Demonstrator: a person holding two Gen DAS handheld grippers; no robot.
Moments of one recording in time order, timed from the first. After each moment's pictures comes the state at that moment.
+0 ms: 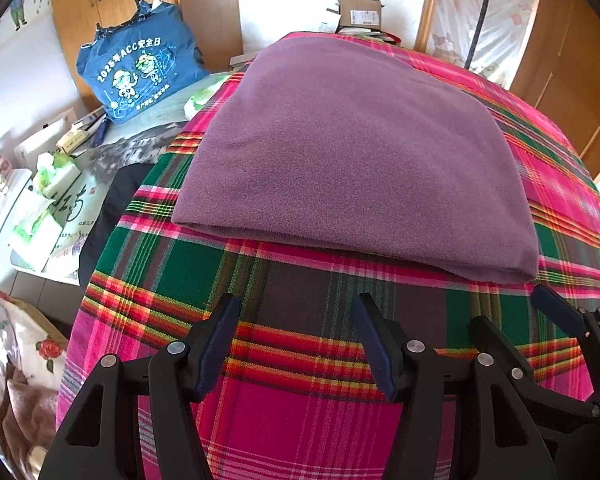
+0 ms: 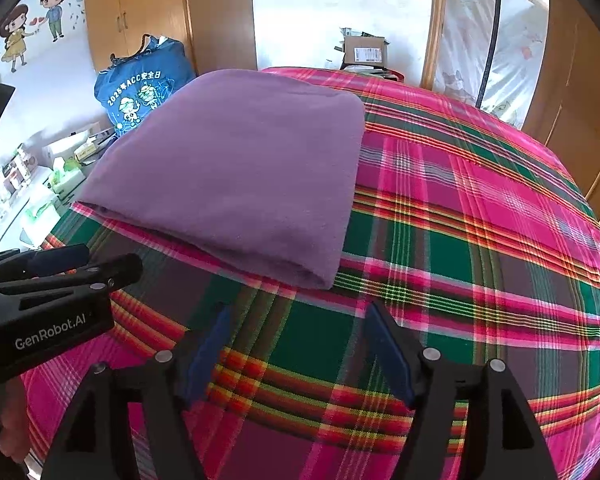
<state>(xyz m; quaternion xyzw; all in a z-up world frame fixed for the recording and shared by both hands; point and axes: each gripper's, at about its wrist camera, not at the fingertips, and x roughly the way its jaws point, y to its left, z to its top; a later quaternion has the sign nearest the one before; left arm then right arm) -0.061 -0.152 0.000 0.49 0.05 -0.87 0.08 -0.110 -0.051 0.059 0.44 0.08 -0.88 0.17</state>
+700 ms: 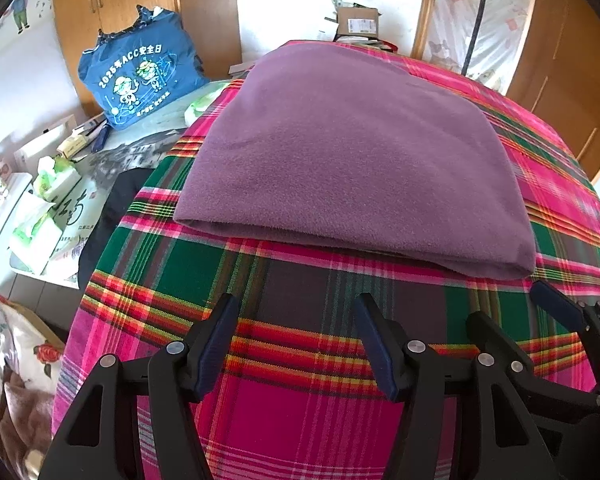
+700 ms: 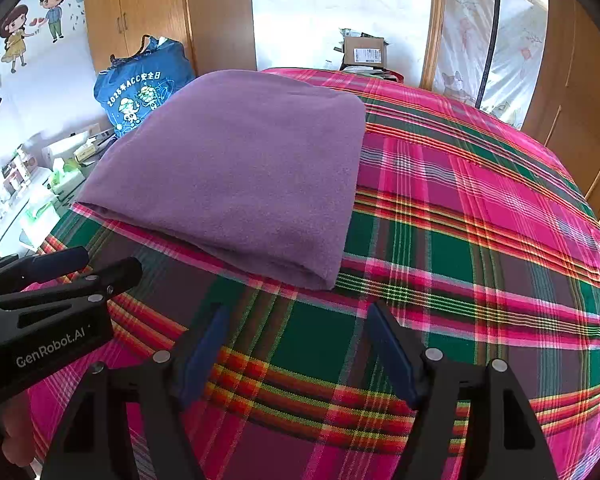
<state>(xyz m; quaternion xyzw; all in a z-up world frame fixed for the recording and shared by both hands) -0.055 -0.150 0.001 0.47 0.05 -0.88 0.08 -0.114 -0.050 0.063 0.44 0.08 -0.88 0.17</state>
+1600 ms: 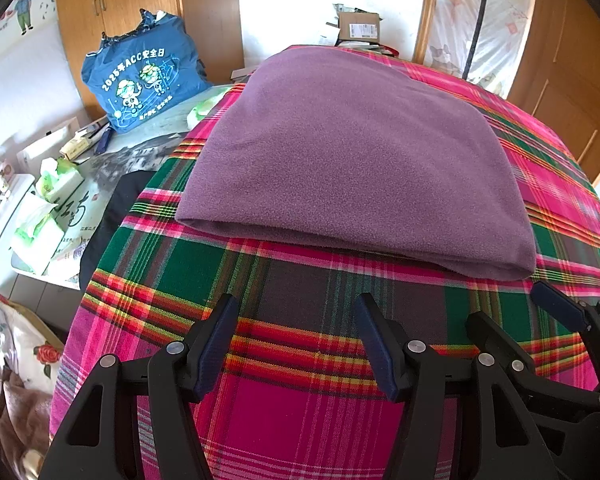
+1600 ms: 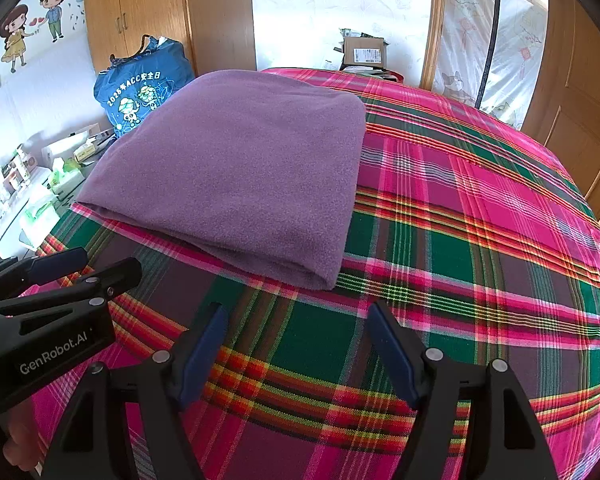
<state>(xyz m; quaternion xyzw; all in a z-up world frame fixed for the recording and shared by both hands) -0.051 -0.148 0.000 0.46 0.05 -0.88 0.08 -0.113 -0.050 0.062 0.44 0.08 -0.88 0.17</state>
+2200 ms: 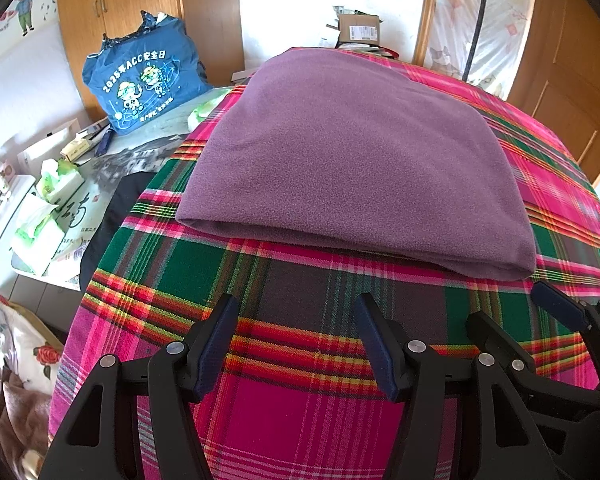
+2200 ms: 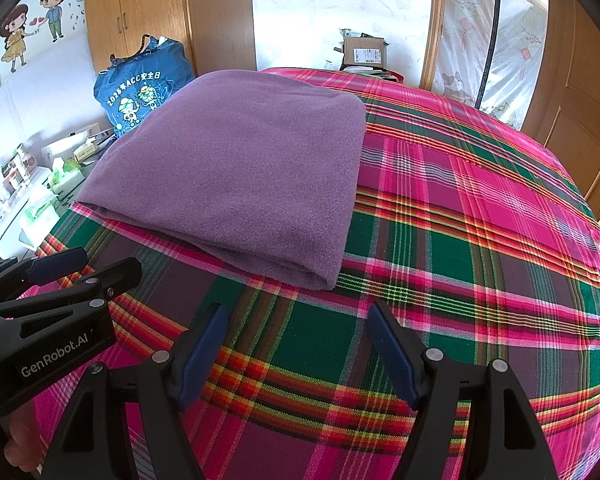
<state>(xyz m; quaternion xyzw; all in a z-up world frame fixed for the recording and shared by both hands) -0.049 -0.146 0.001 0.46 0.05 -0.88 0.08 -0.112 -0.051 0.062 0.44 0.08 -0.88 0.17</state>
